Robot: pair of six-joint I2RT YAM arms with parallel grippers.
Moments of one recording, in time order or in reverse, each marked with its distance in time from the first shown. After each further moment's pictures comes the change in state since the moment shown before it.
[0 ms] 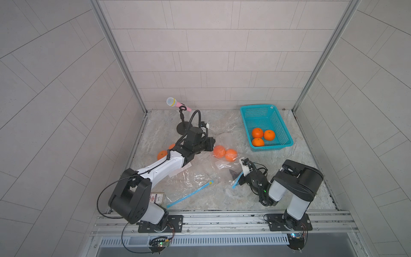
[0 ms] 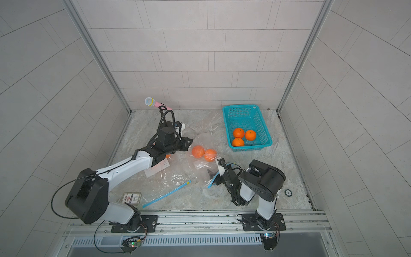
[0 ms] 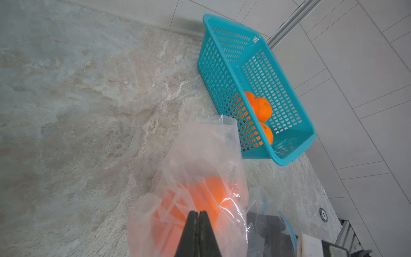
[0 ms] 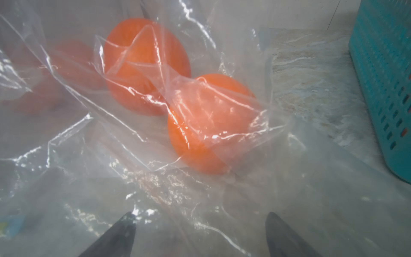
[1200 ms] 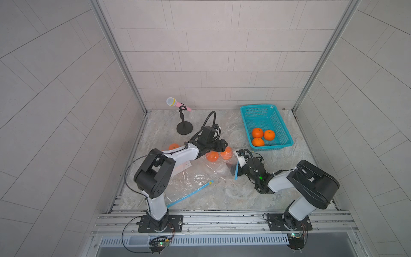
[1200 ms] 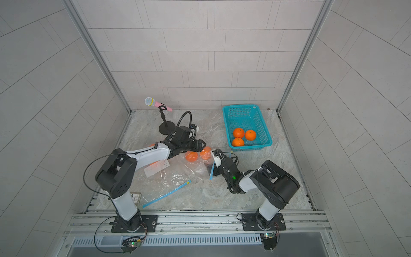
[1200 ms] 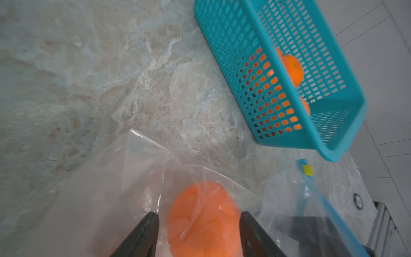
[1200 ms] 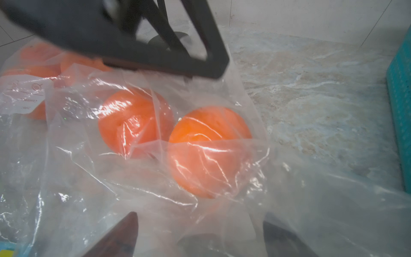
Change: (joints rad) left arm -0.052 0.372 0.203 0.016 0.036 0.076; right arm -0.095 -0.139 0.177 -0.348 -0.183 -0.096
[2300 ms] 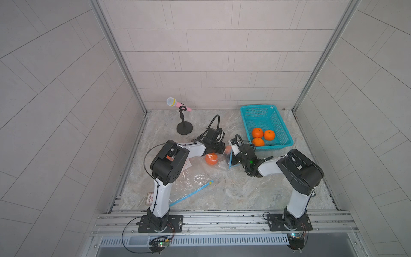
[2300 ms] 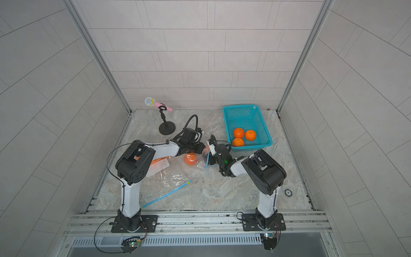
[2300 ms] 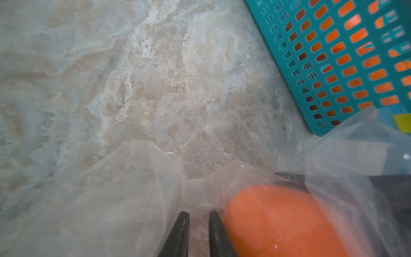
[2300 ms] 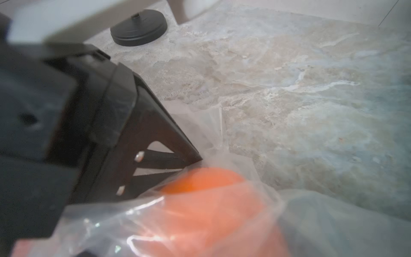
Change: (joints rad) left arm 0.002 0.200 0.100 0.008 0.018 0.097; right arm -0.085 0.193 0.324 -0.272 -0.040 -0.010
